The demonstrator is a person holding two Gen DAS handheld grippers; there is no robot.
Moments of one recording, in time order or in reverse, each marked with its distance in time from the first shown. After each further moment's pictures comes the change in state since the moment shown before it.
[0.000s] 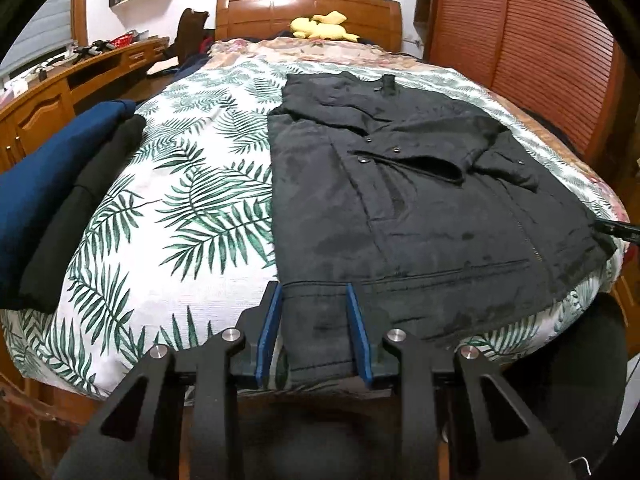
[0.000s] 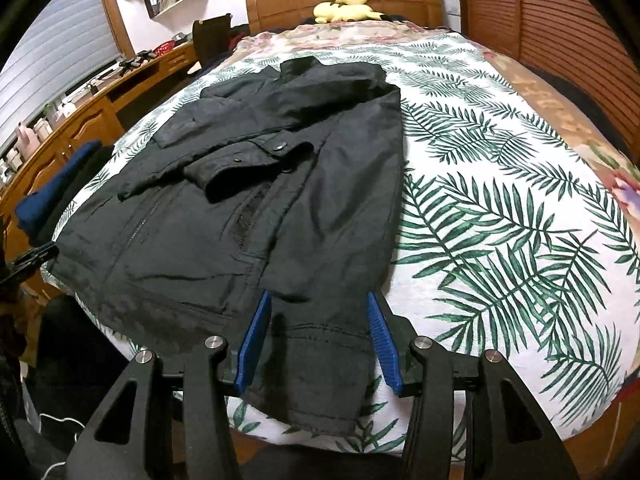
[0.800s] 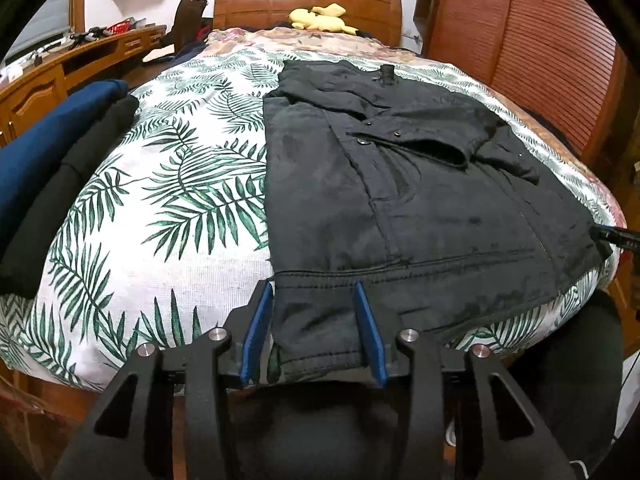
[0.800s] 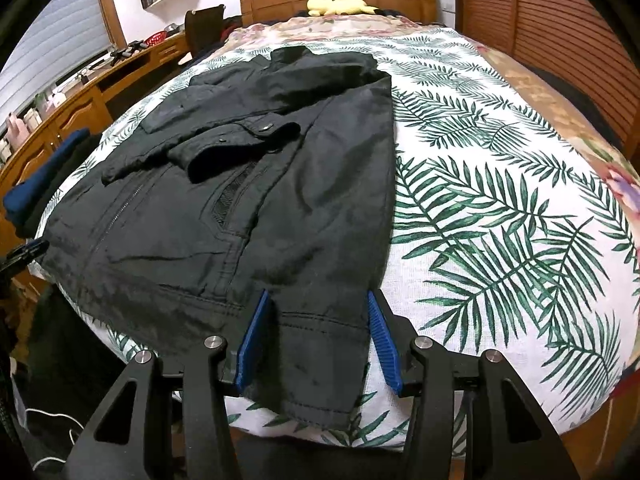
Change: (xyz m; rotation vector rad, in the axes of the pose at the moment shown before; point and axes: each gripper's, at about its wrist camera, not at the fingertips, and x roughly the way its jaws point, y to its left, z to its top) left arm 0.014 0.004 -0.009 -0.025 0.027 -0.041; right arm 0.012 0.005 -0.007 -0.015 0.027 -0.062
